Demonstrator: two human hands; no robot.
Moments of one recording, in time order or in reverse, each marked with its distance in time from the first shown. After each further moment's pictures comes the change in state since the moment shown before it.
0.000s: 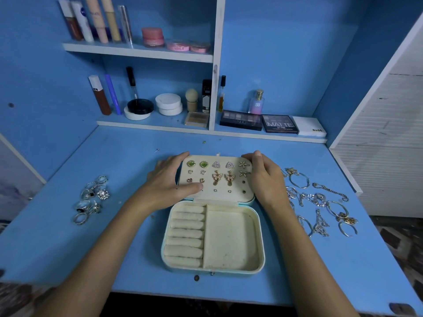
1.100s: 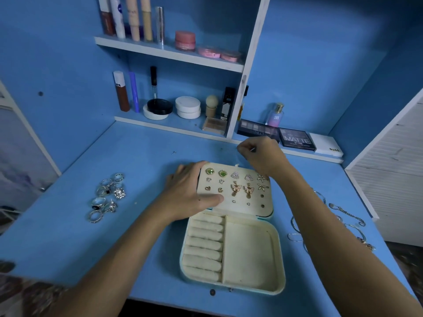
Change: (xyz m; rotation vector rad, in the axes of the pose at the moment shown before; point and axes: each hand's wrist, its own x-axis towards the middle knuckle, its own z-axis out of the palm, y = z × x) left_hand 0.004 -0.012 0.007 -0.023 0.023 0.103; right_hand 0.090 -0.038 0.033 -0.542 -0.301 -0.315
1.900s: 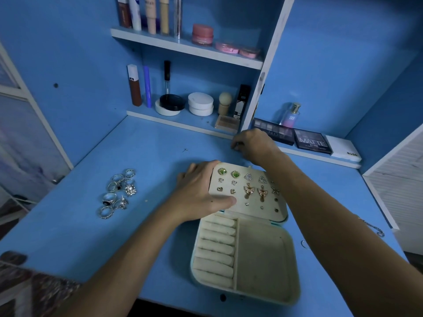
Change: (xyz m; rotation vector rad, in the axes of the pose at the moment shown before) left_hand 0.004 -0.003 0.001 0.023 0.001 0.000; right_hand 0.059 -0.012 0.033 -0.531 -0.177 -0.252
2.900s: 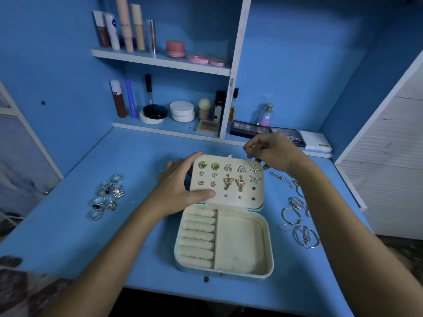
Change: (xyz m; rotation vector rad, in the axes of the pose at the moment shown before) left_hand -0.009 -0.002 -0.007 -0.047 0.080 0.052; right_hand -0.113 0.019 -0.062 0.752 0.021 0.281
